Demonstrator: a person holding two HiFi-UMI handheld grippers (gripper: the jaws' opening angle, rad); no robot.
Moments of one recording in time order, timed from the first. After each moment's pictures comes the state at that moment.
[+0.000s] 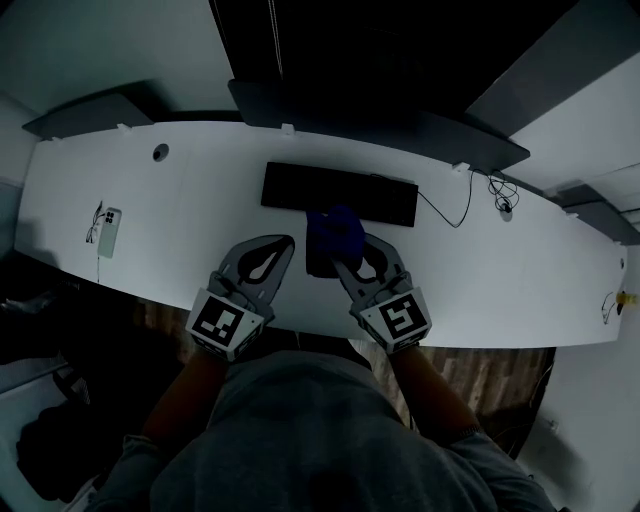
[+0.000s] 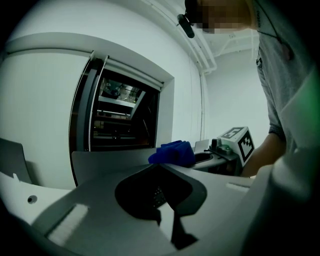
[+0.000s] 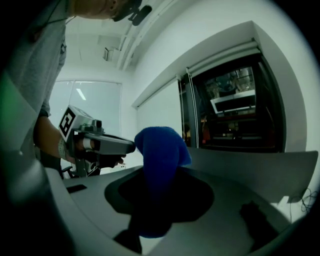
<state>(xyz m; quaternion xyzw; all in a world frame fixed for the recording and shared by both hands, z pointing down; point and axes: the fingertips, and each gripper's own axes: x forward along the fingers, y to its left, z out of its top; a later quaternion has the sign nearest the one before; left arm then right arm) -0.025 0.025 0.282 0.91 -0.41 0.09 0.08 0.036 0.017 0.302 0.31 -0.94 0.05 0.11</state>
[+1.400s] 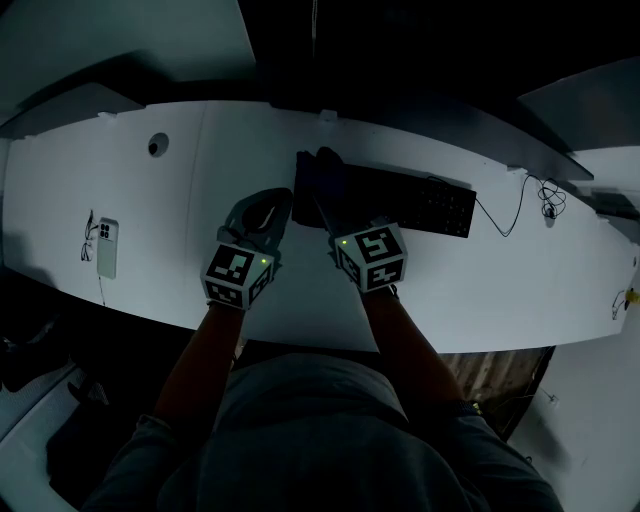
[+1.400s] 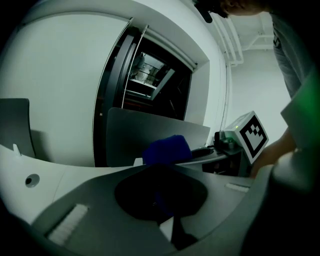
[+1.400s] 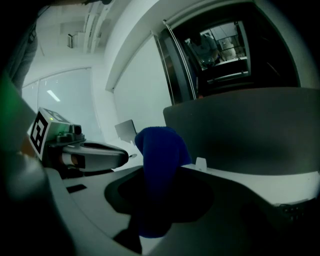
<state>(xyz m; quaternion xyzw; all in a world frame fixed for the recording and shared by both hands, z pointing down) -0.163 -0.129 0.445 0.87 -0.45 0.13 0.18 -0.114 -0.150 0.458 0.36 -0.90 0.18 0.18</state>
